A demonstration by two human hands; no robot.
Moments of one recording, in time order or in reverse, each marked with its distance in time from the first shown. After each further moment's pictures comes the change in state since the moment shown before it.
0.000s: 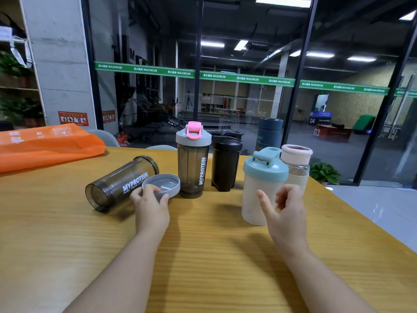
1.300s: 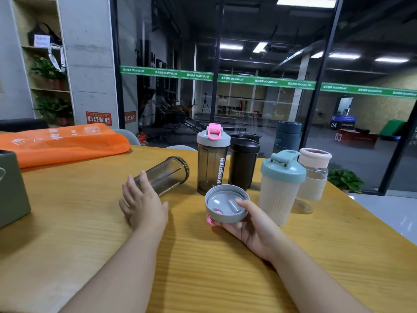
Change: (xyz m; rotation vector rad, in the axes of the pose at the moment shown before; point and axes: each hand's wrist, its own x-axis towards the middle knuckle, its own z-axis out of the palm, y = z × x) left_hand 0.011 -0.028 -0.037 0.491 0.166 0.027; right_hand -0.020 -0.048 0.038 1.125 -0.747 1.061
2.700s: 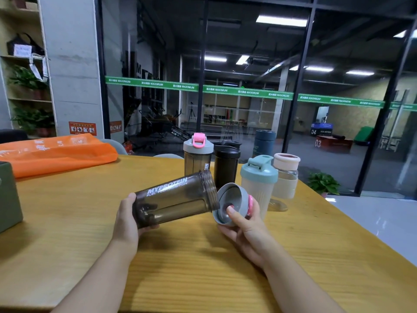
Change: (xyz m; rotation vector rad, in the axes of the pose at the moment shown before) left_hand -0.038 -0.005 -0.055 -1.324 -0.339 -0.260; right_hand -0.032 0.012 -0.011 -0.206 0.081 -0.393
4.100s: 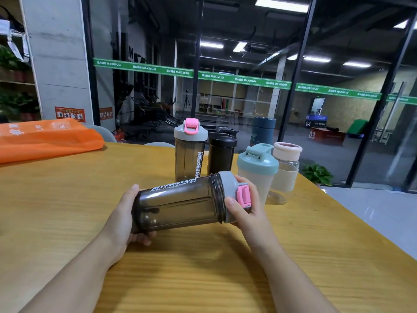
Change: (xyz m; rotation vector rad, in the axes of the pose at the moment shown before) left_hand -0.007 -0.006 0.012 0.239 -0.237 -0.149; right_hand 0.004 -0.002 -0.006 -0.492 0.038 -0.296
